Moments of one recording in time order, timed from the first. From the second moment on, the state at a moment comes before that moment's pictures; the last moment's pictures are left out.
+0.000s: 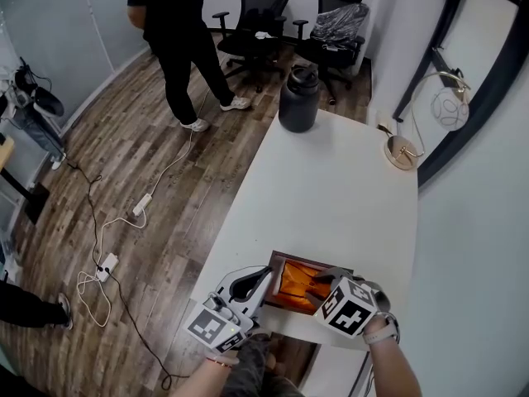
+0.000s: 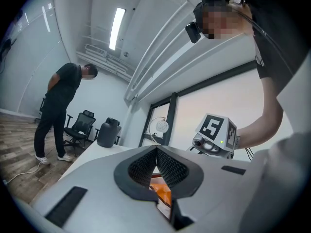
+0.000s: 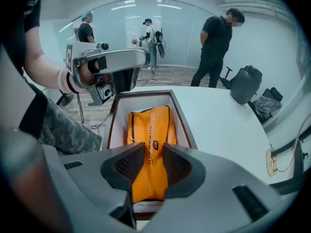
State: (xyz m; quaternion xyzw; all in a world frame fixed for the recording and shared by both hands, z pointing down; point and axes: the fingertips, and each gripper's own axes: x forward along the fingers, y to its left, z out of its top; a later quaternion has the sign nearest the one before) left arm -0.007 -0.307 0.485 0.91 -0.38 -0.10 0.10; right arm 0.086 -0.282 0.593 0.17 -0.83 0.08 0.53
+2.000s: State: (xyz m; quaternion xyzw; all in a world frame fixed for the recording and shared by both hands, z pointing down) left arm -0.001 -0.282 0.451 0.92 -0.37 -0.10 0.09; right arm 0.110 -0.276 0.488 0.34 -0.89 0.08 0.30
